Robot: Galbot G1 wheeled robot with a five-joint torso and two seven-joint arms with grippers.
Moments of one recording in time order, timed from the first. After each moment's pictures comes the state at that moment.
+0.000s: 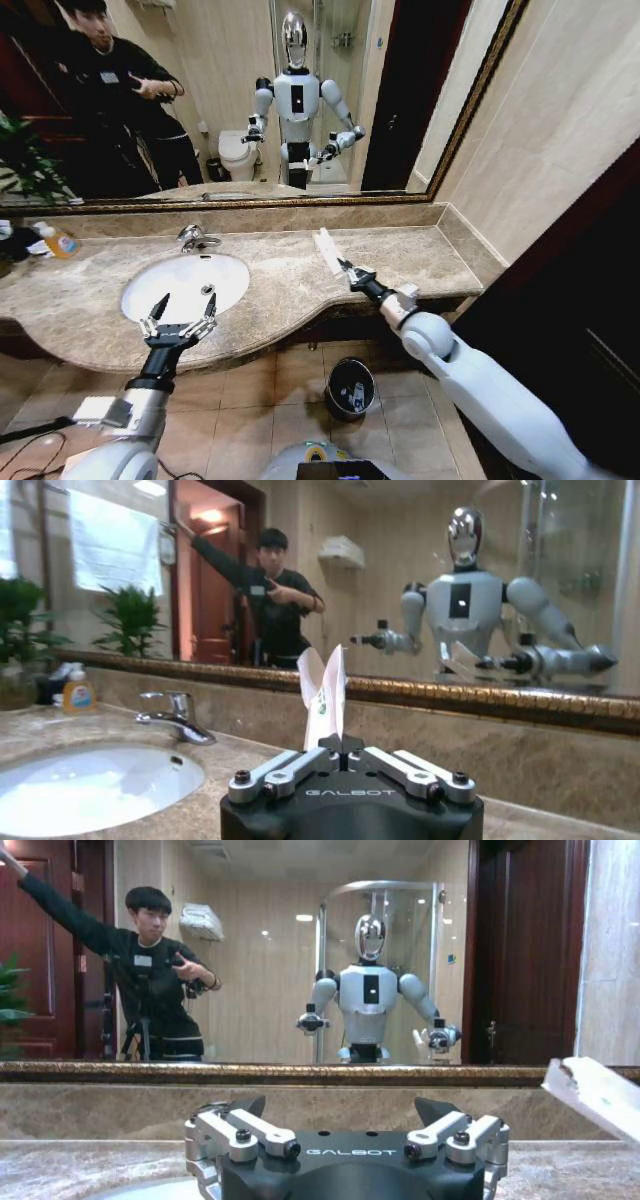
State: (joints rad) left arm 1.84 -1.36 -0.82 -2.47 -0.37 0.04 0.05; right arm -1.05 0.84 0.20 1.98 0.63 -0.03 -0.09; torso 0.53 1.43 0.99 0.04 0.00
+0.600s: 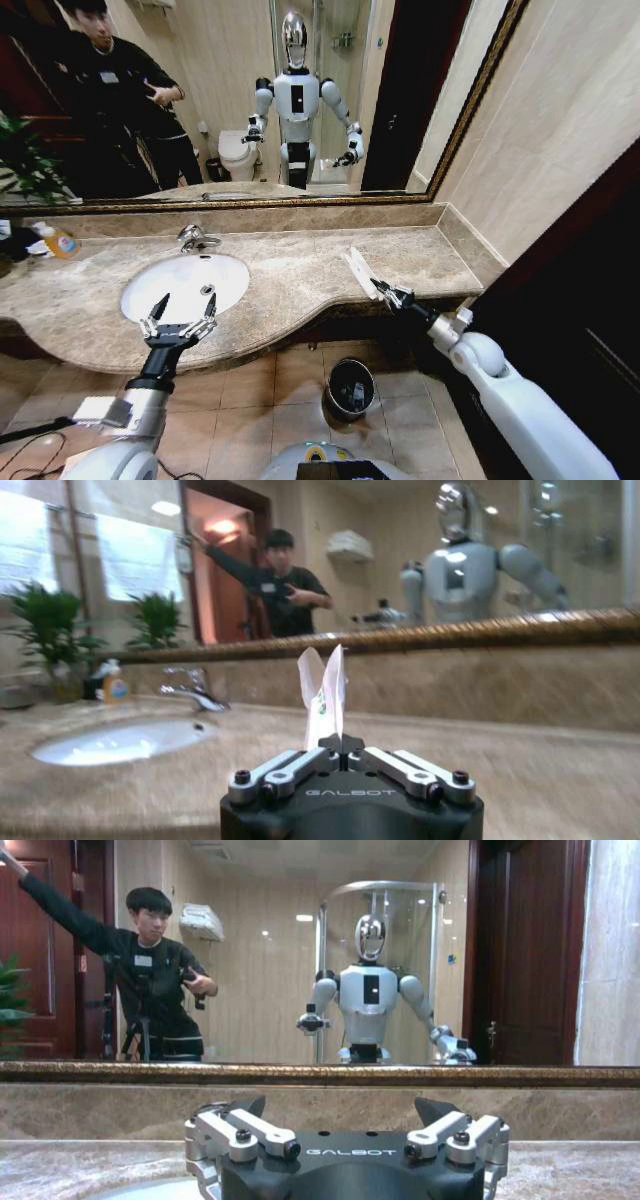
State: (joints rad) left arm 1.84 -1.36 -0.82 -2.47 -0.37 0.04 0.05; right arm -1.33 0.92 0.52 1.74 0.69 0.18 -0.56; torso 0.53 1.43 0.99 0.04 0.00
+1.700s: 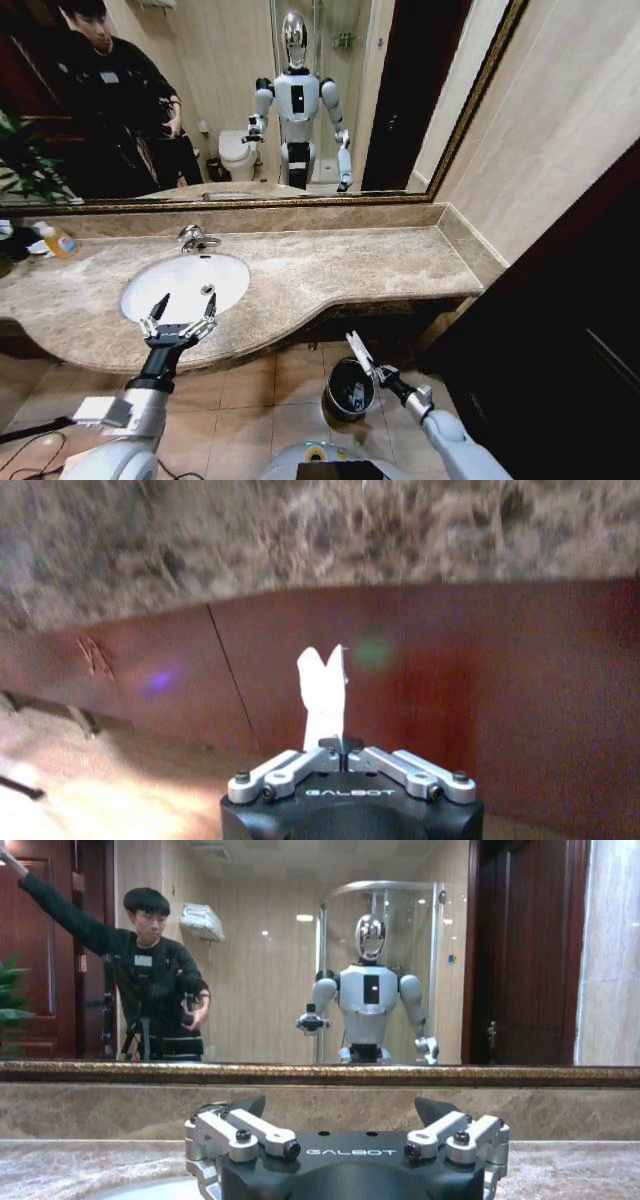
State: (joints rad) left arm 1.84 -1.36 -0.82 -2.47 -0.37 0.04 0.05; right arm -1.22 1.19 0.30 0.99 0.38 0.41 -0.49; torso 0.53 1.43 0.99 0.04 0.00
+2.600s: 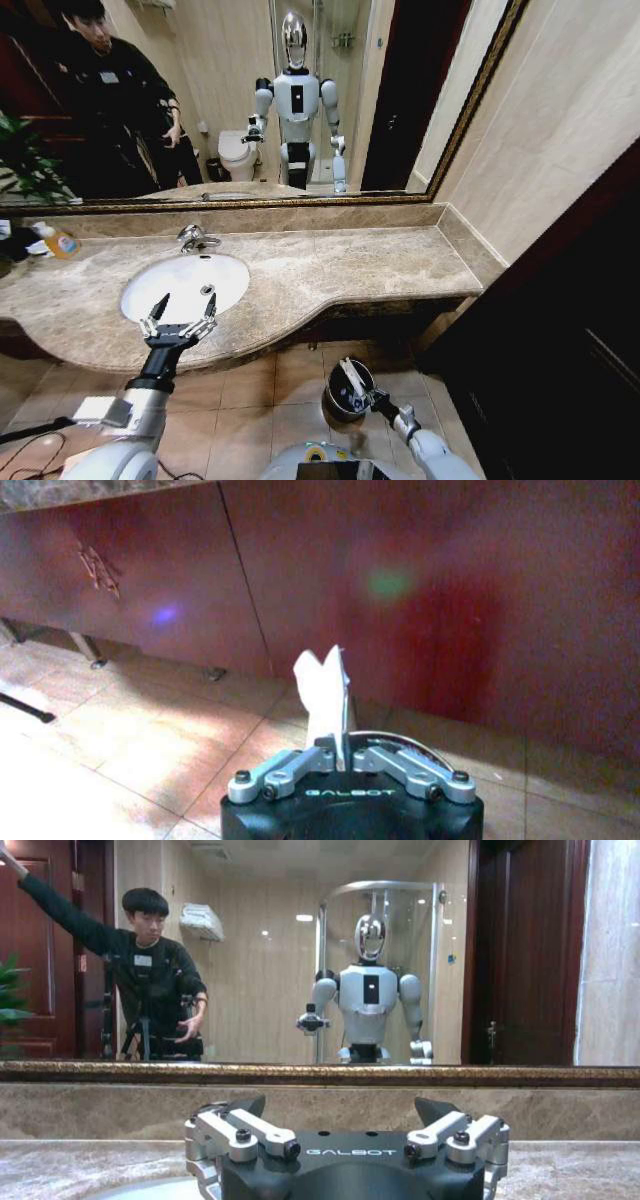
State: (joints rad) left arm 1.84 -1.36 -0.82 -2.47 -0.37 0.04 0.05; right arm -1.15 1.29 0.27 0.72 0.23 0.51 -0.46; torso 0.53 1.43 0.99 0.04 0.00
